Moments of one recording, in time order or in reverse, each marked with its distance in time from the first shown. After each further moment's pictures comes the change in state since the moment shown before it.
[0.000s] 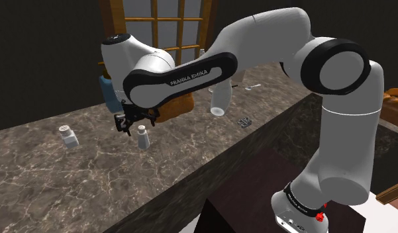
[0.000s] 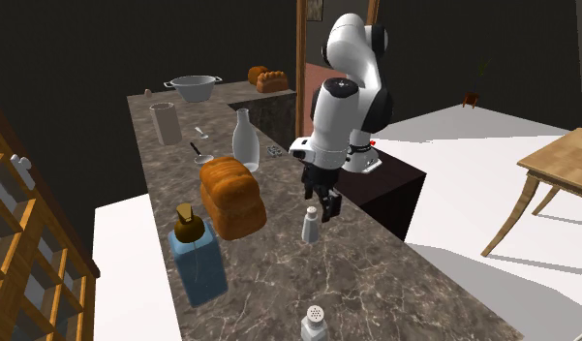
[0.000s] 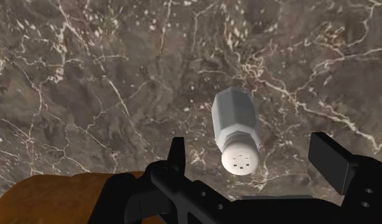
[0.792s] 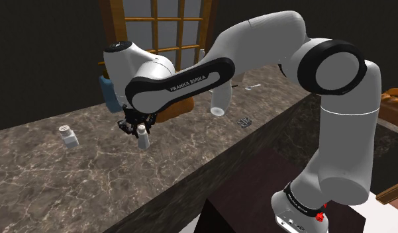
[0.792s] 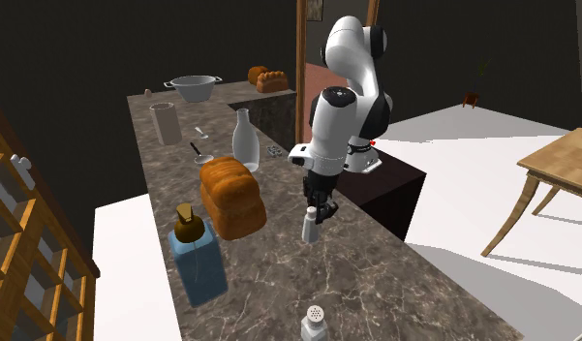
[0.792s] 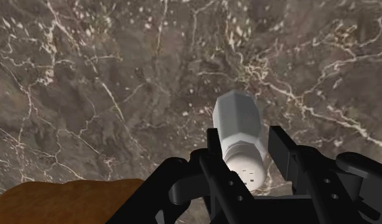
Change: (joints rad) arm -0.001 0.016 -0.006 -0.023 -0.011 0.038 0.007
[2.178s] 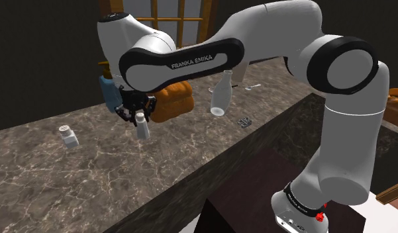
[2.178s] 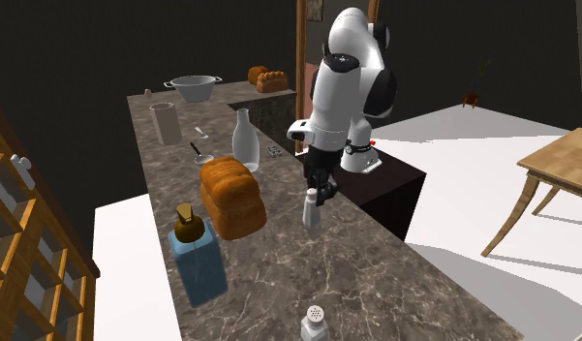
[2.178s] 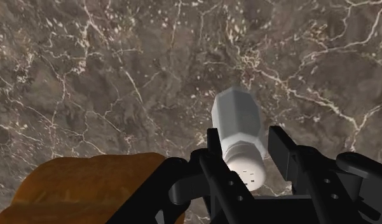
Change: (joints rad) arm -0.002 -0.048 0.015 0.093 0.032 -0.133 -0.034
